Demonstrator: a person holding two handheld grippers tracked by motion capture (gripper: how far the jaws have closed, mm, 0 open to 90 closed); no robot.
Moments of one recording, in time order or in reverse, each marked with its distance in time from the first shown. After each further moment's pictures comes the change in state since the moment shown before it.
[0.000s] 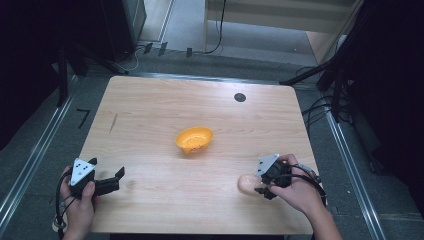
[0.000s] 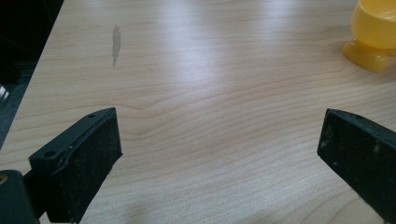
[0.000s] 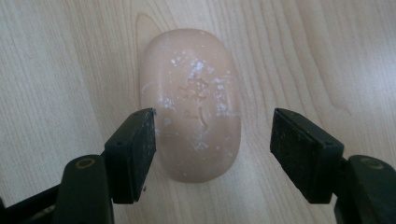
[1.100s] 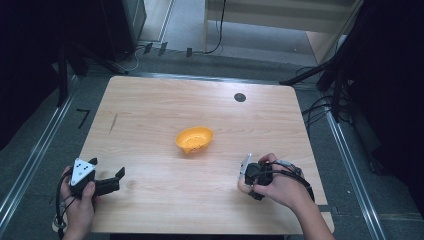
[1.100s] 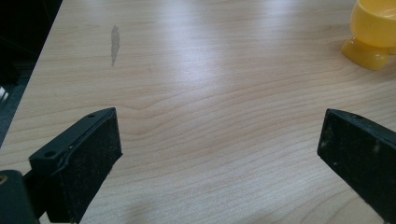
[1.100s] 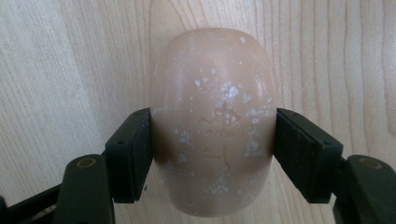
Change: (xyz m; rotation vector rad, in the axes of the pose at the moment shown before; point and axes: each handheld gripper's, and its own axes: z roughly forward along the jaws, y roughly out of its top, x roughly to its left) left arm -0.001 0.000 0.000 0.000 0.000 0.004; right arm 0.003 0.035 0.032 0.239 0.077 -0.085
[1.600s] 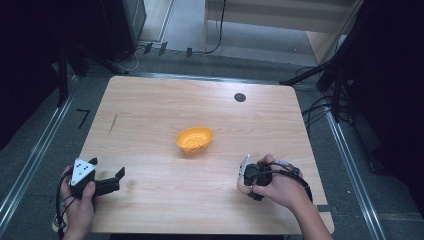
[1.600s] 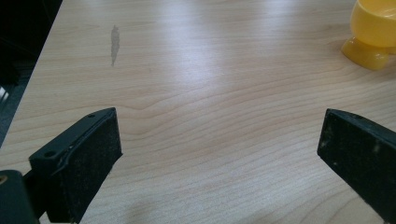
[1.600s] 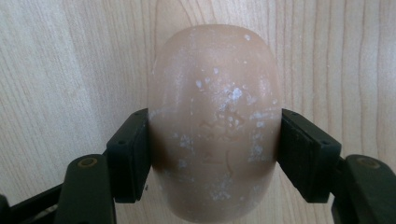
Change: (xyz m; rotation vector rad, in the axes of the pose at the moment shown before) left arm 0.000 0.000 0.000 0.000 0.000 0.000; right arm 0.000 0.002 0.005 0.011 0.017 -0.021
